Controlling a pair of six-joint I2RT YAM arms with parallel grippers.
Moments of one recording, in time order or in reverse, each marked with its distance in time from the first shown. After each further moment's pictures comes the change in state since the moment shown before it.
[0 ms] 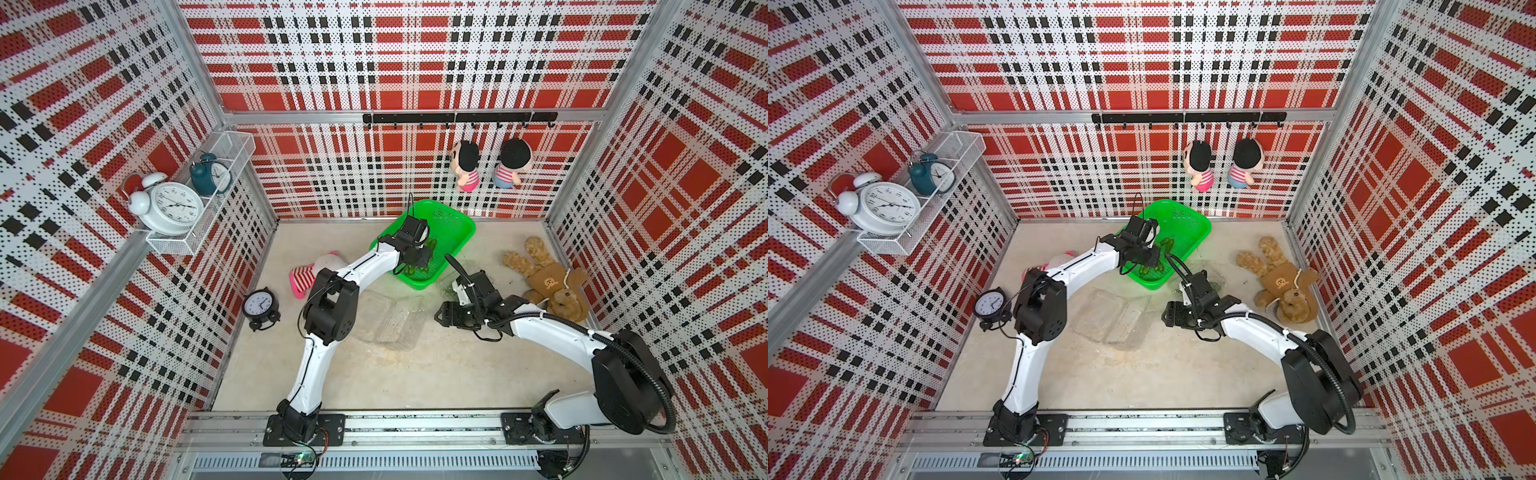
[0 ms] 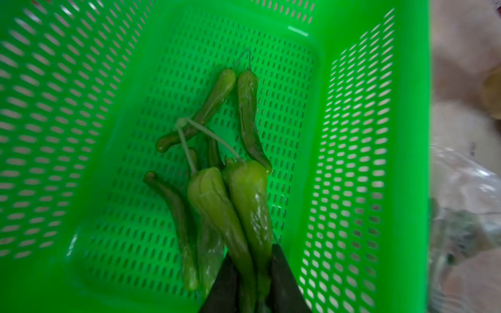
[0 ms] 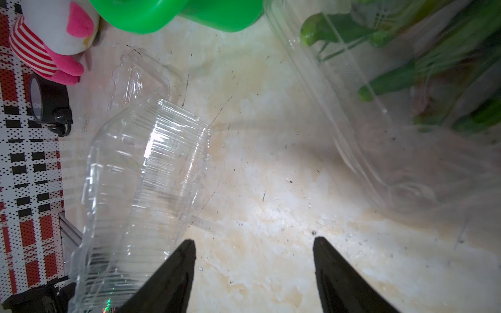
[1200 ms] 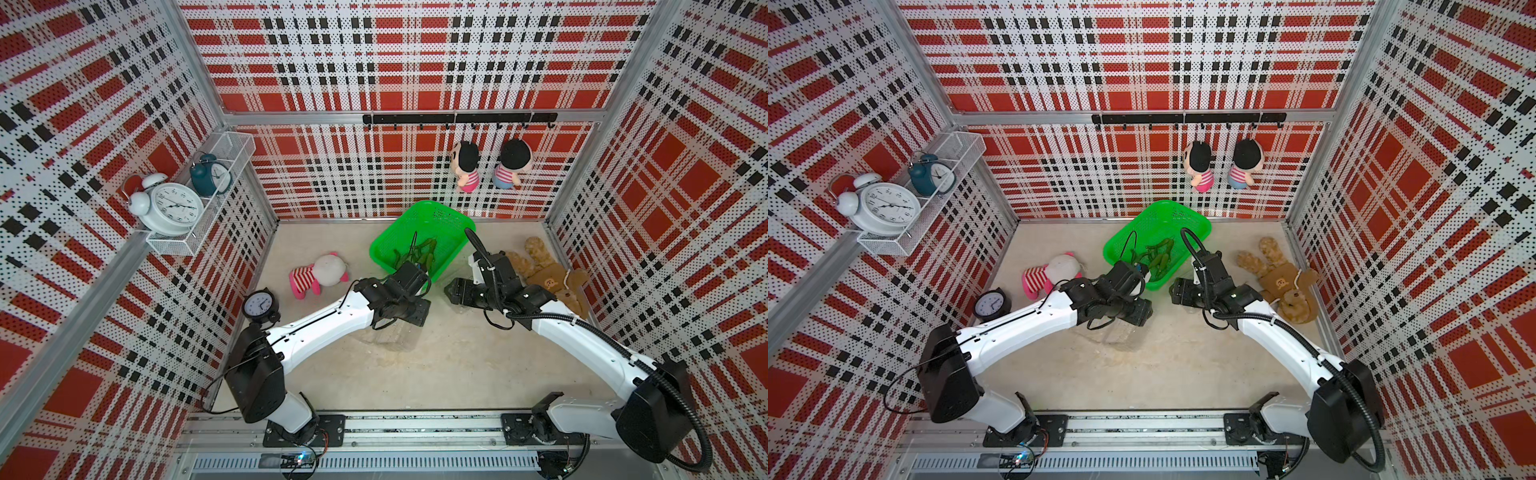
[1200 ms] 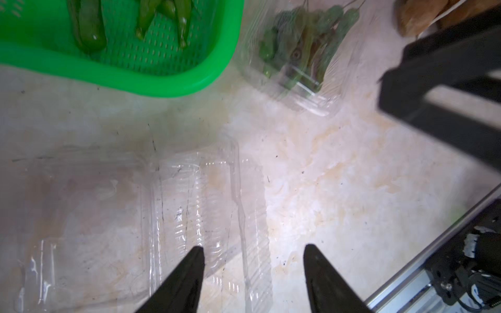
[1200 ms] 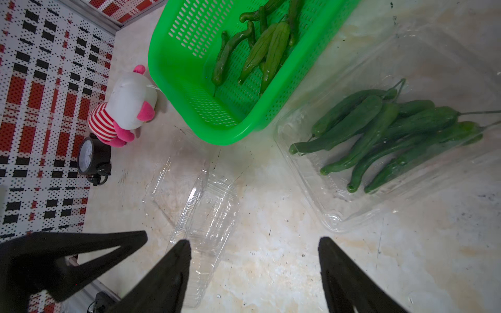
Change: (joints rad) left arm -0.285 -0.747 -0.695 -0.192 -0.070 -0.173; right arm -0.050 -0.146 0.154 -0.110 0.134 -0.019
